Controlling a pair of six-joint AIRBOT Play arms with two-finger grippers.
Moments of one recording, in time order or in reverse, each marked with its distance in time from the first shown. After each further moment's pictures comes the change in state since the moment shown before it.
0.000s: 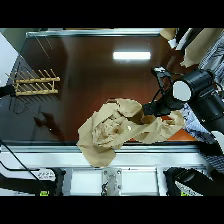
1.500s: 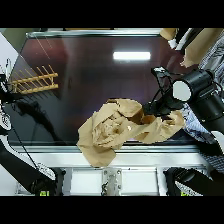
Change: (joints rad) left arm 0.035 -0.492 0.313 0.097 0.062 0.004; right arm 0.000 0.000 0.000 0.000 0.000 0.000
